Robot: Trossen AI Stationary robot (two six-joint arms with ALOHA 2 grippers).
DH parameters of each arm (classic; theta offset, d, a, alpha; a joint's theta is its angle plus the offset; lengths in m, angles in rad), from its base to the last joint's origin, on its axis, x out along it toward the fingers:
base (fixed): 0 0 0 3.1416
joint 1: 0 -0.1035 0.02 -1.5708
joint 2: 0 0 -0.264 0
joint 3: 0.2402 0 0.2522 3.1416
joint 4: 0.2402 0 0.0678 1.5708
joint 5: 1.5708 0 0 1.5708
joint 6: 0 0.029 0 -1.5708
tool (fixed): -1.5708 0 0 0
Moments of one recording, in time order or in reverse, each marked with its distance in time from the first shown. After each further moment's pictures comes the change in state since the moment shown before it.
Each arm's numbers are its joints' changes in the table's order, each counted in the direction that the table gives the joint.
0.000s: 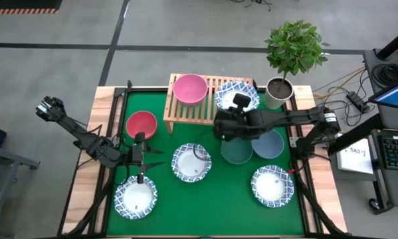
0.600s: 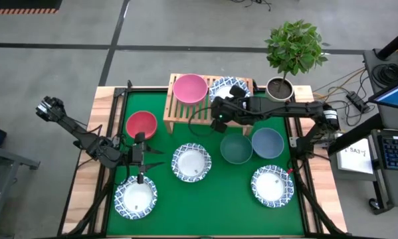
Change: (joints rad) left arm 0.000 0.000 0.000 0.000 0.000 0.000; right arm 0.162 0.011 -0.041 -0.208 0.225 -0.036
